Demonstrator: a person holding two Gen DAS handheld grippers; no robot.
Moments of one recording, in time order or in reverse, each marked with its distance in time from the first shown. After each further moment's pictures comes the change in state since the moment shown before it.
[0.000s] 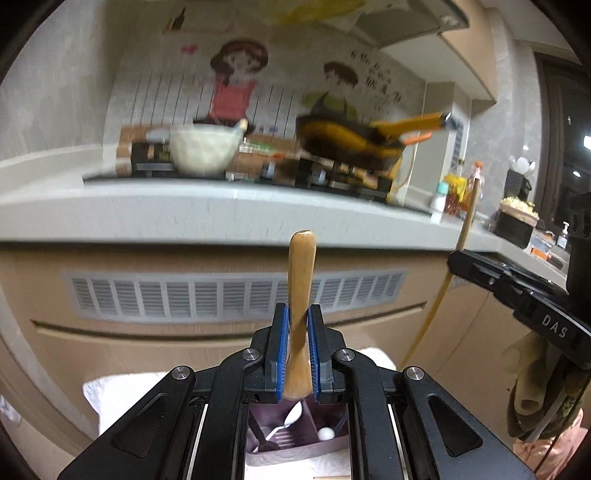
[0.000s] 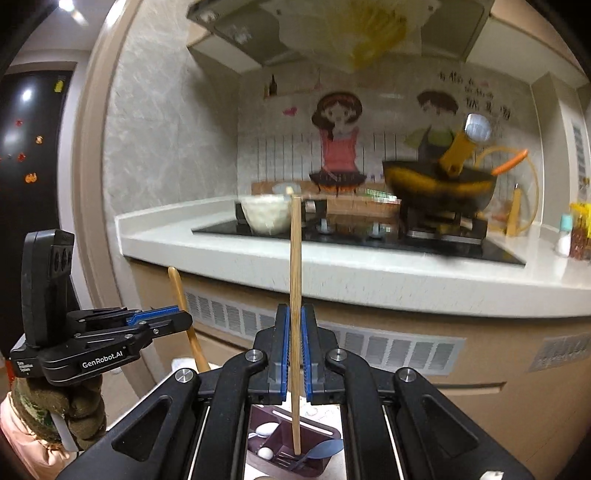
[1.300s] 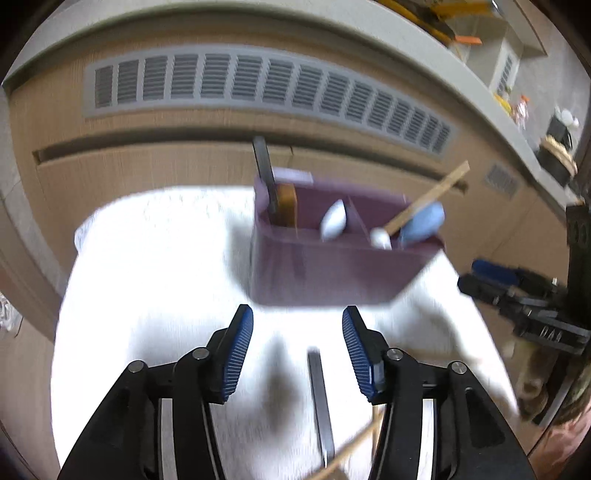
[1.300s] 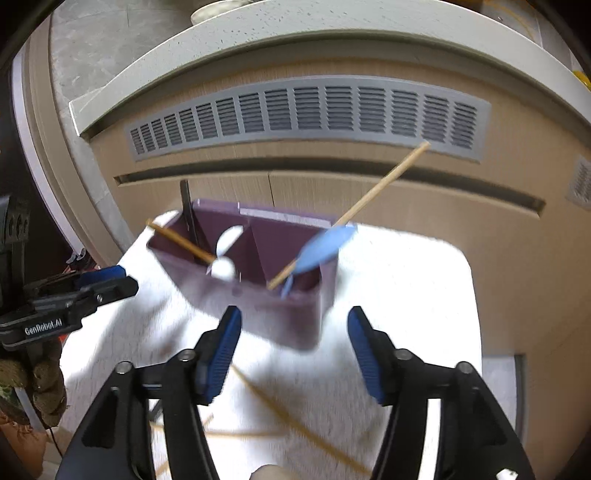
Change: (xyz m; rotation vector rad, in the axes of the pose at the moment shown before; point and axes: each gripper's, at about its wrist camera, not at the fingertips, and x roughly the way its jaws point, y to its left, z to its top) left arm 0.012 0.019 -0.183 -0.106 0.364 0.087; right arm 0.036 -0.025 -0.195 0.129 0.439 -0.013
